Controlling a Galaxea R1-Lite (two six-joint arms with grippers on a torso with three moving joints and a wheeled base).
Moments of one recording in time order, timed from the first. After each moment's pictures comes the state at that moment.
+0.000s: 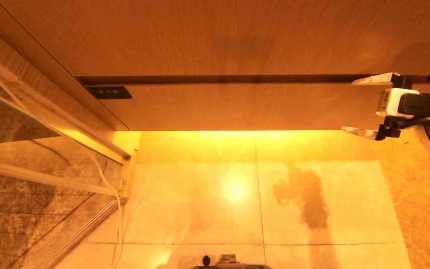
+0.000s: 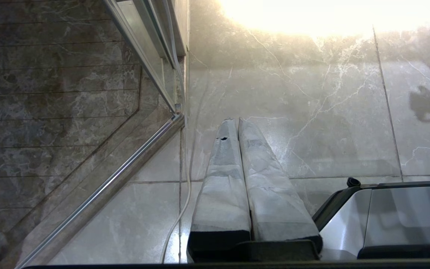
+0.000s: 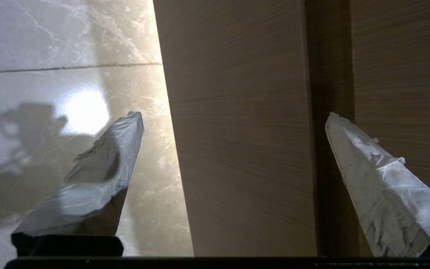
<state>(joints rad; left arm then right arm) 0.00 0.00 0.00 0.00 0.00 0.02 -0.06 1.57 -1.14 -0.19 0.59 -1.43</state>
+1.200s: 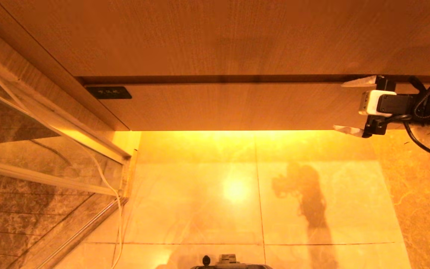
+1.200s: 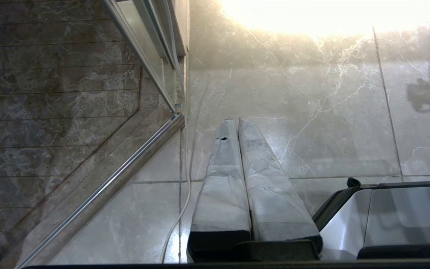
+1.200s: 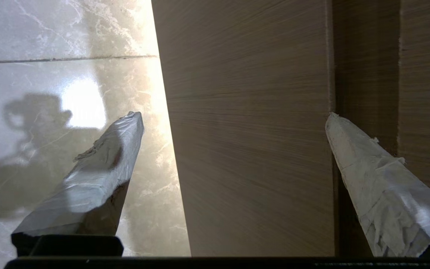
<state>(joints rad) 0.00 0.00 0.00 0.00 0.00 0.02 -0.05 1.67 -1.21 -0.21 0.56 -1.44</state>
